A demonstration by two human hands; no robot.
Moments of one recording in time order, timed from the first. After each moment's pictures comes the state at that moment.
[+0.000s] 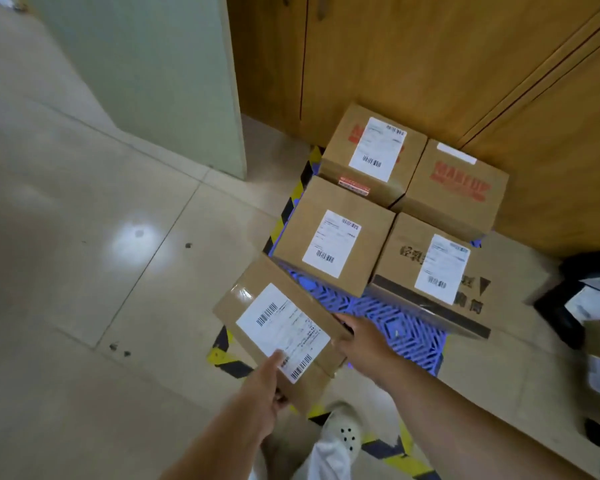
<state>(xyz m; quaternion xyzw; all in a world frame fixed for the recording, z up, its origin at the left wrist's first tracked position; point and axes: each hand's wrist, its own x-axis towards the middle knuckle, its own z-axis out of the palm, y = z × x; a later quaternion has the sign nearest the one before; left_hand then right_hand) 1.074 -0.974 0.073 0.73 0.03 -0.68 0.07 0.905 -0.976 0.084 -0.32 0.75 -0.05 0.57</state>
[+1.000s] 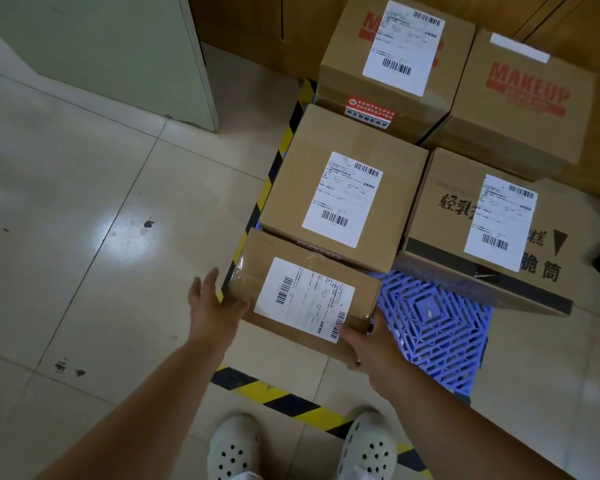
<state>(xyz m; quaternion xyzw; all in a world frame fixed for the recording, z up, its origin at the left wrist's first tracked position) 1.115 -1.059 -0.084 0.75 -0.42 -0.51 0.06 0.928 -0.940 -0.105 0.00 0.79 -0.27 0.55</state>
